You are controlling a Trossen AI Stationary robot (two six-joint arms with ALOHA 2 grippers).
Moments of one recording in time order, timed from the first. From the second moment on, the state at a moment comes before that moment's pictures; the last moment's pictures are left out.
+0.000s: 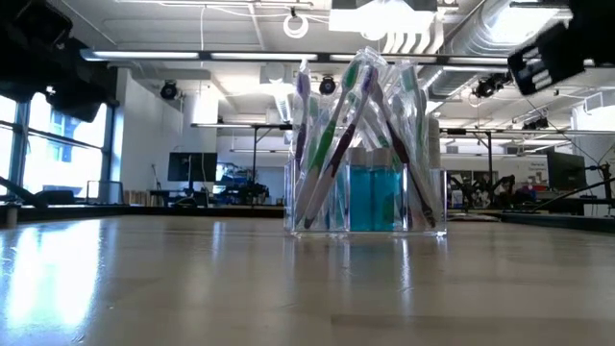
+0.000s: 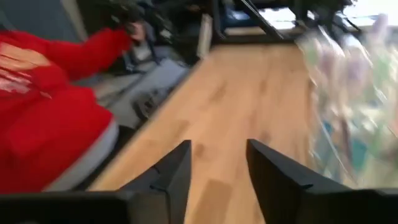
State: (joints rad) left arm -0.52 0.03 0.13 -0.32 -0.36 -0.20; right arm 0.31 0.44 0.30 -0.12 -0.15 0.15
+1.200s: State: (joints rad) left arm -0.52 0.06 0.07 -0.14 -0.16 -0.03; right arm 0.22 0.36 0.01 0.11 0.00 0.05
